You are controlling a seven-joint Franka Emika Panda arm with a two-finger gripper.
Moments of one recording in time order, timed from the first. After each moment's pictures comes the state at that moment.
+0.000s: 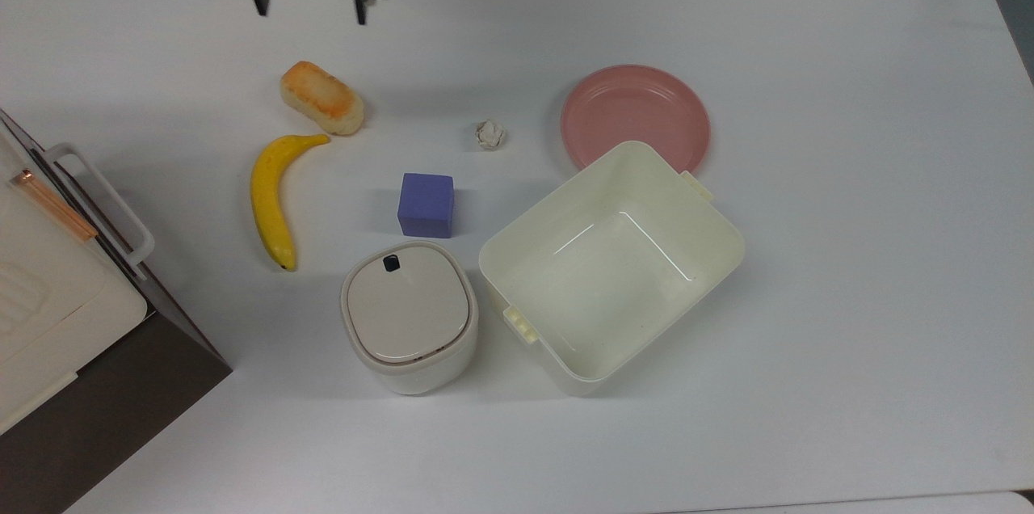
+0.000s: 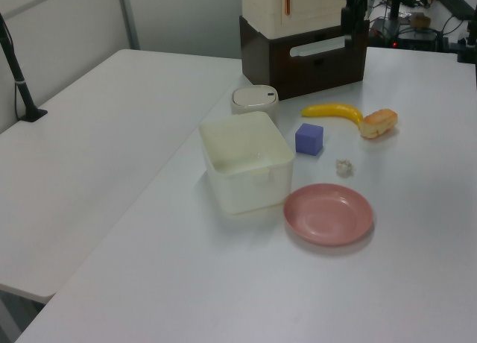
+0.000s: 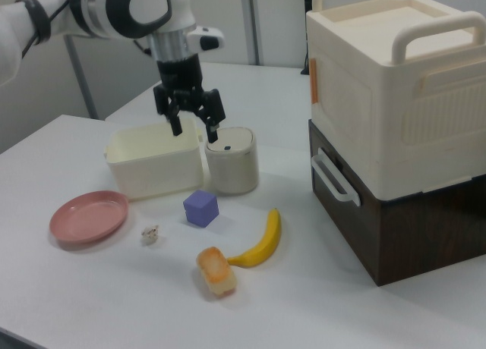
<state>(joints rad) -0.12 0.14 -0.03 -1.48 -0.07 1.60 -0.07</state>
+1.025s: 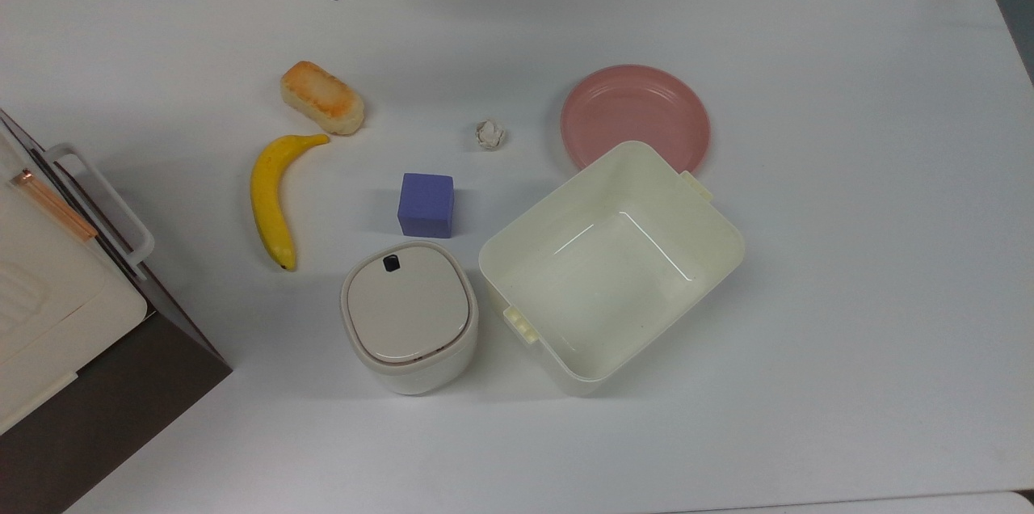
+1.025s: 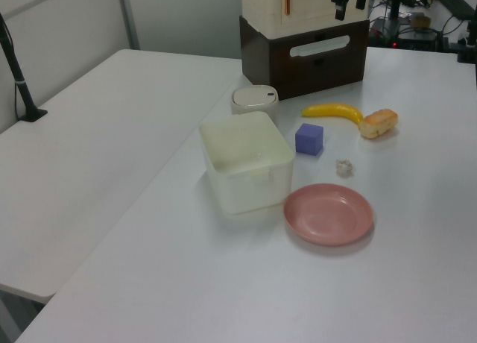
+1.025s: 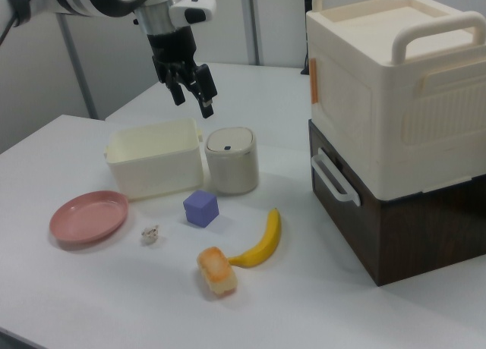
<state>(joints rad) -0.08 0.09 -0.08 -1.45 -0.03 1.66 0.16</state>
